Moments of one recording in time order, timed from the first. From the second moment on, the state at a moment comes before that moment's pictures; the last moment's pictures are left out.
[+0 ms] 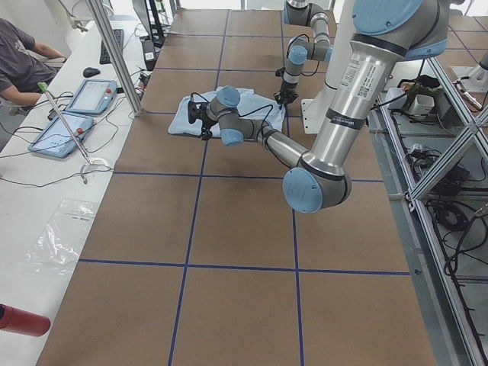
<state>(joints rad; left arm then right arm) -0.77 -1.99 -1.58 -2.38 -1.76 -1.45 0.12 -1.02 1.82 -1.59 1.51 2.75</state>
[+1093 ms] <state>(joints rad) -0.66 -1.91 -1.73 -2.37 -1.75 -1.67 0.12 -1.12 1.94 -1.60 1.53 2.75</state>
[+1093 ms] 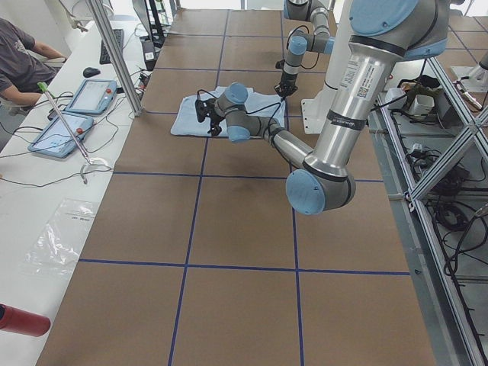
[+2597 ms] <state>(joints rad) -0.10 -1.80 -1.92 -2.21 -1.47 -2.20 0.11 -1.17 1.99 -1.60 1.53 2.74</state>
